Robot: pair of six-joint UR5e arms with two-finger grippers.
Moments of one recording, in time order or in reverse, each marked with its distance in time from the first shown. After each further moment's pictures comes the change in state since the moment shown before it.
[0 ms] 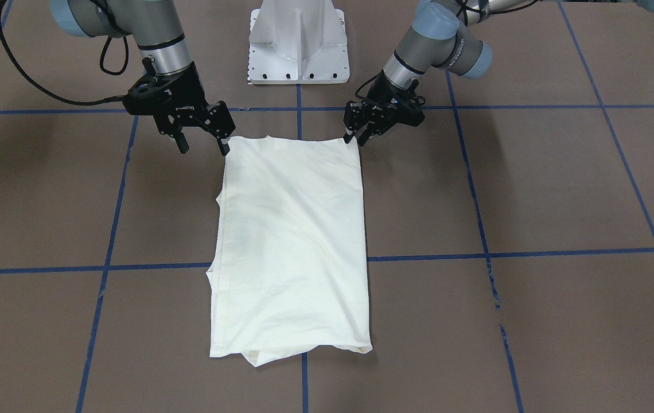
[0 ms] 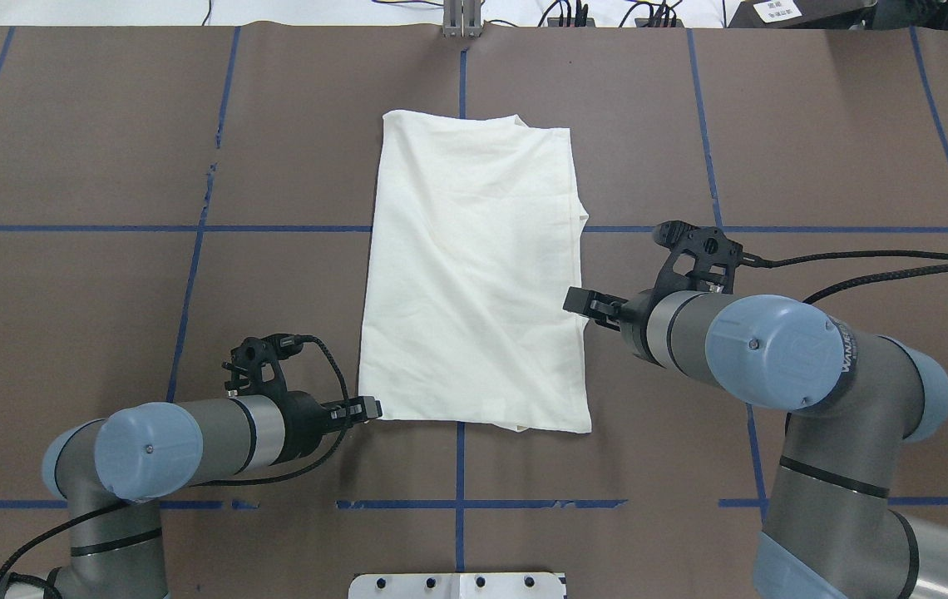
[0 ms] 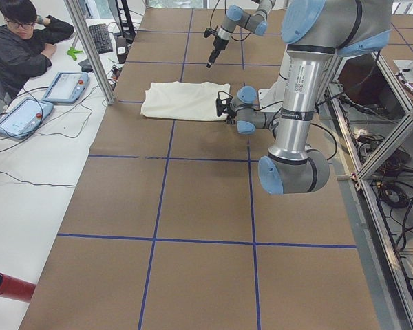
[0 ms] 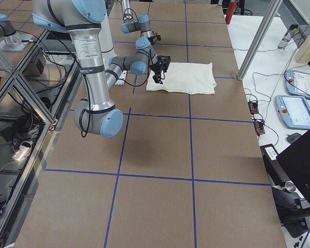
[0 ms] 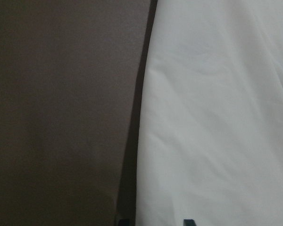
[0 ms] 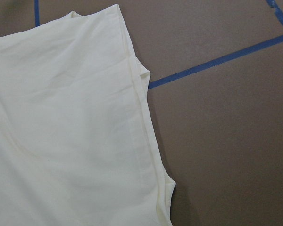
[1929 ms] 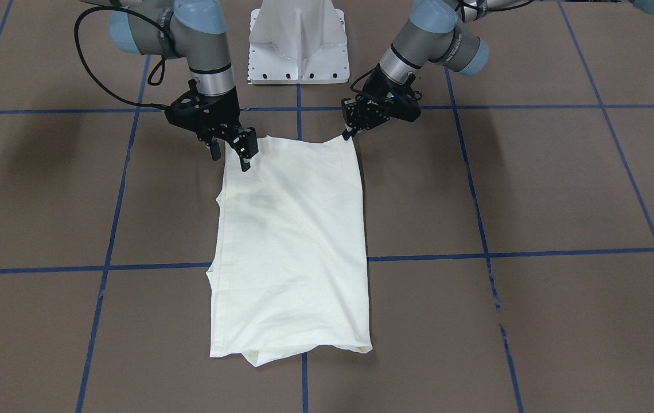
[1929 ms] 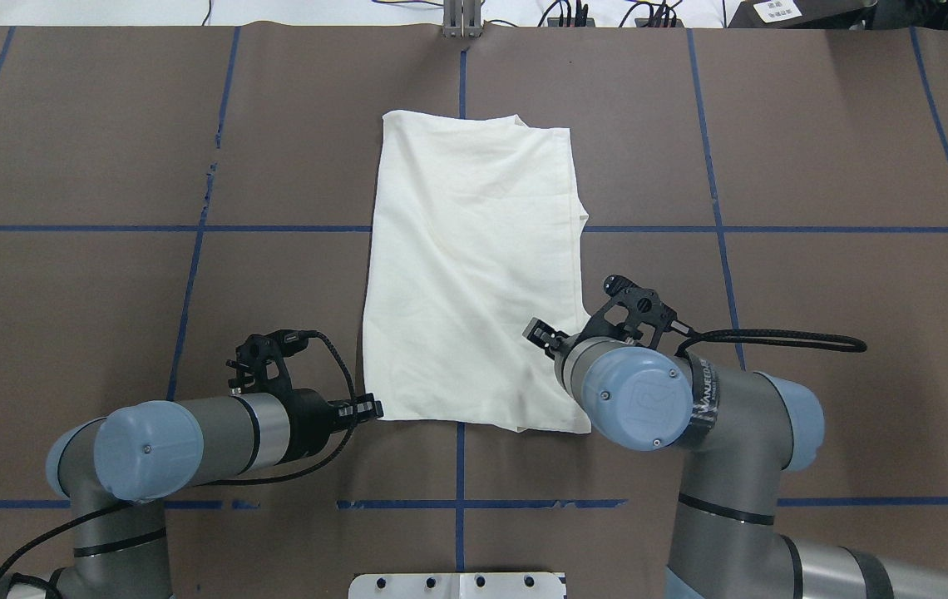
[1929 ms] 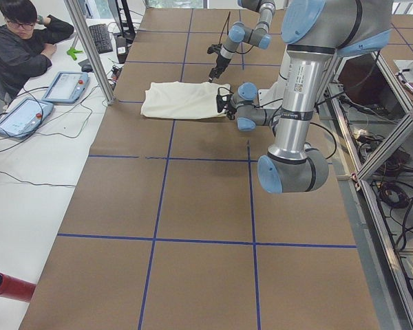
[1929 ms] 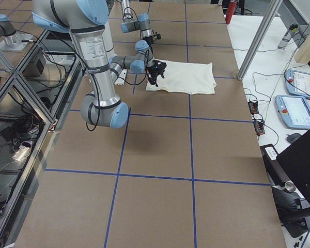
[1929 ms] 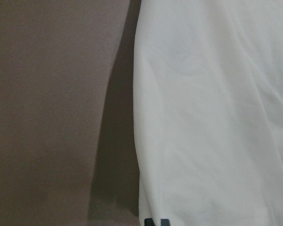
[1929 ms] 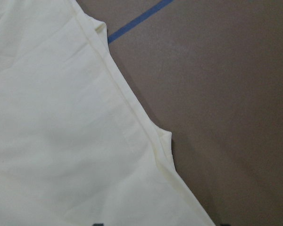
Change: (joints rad) left arm 0.000 -0.011 -0.027 -0.001 0.000 -0.018; right arm -0.126 0.155 -0.164 -0.148 -0.088 0.364
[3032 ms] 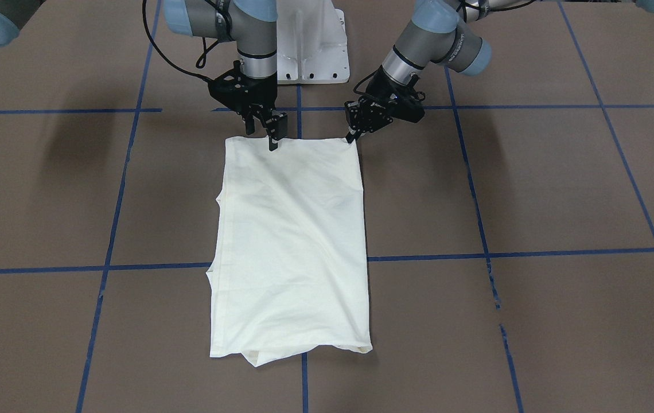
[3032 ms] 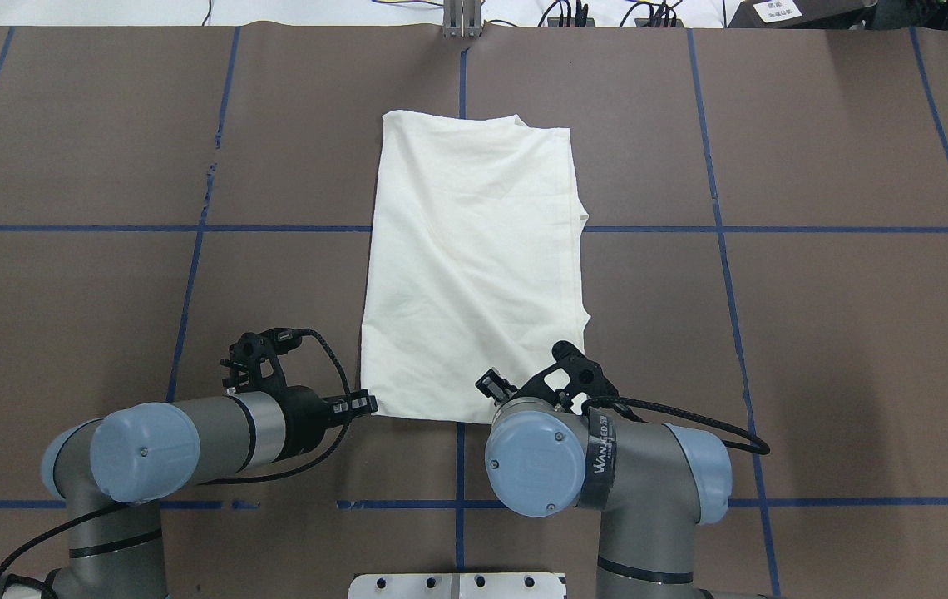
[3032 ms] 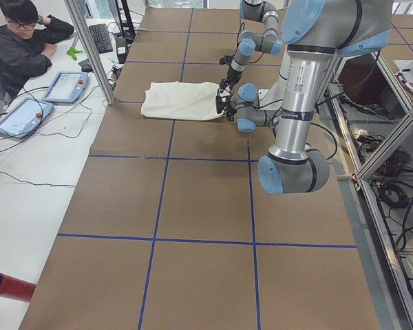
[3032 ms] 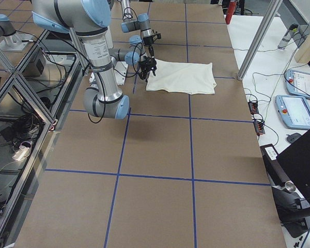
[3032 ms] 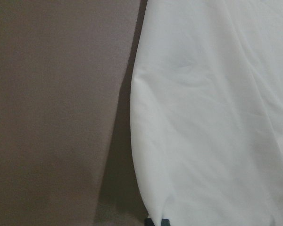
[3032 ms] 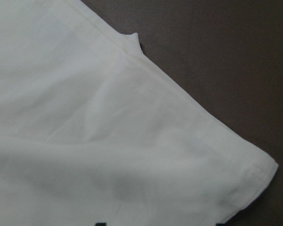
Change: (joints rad) left arm 0.000 0.009 -0.001 0.000 0.031 -0.001; right arm -0.102 0.145 -0.091 -0.148 -0.028 0.300
